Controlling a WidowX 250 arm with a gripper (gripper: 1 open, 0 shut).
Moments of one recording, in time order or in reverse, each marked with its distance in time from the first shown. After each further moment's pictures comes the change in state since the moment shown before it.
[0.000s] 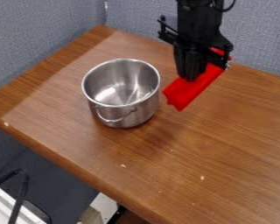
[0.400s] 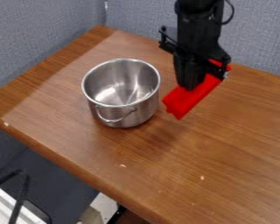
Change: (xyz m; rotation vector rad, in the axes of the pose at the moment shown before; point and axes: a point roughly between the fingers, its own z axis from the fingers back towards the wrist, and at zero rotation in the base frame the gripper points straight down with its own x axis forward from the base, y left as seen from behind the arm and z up) arm -0.002 -0.001 -0.016 -0.004 0.015 -0.026
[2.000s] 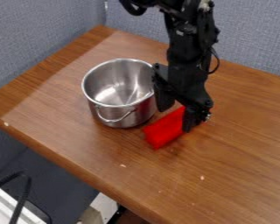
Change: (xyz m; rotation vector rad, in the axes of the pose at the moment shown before) arm -0.018 0.005 -0.048 0.048 0.037 -0.052
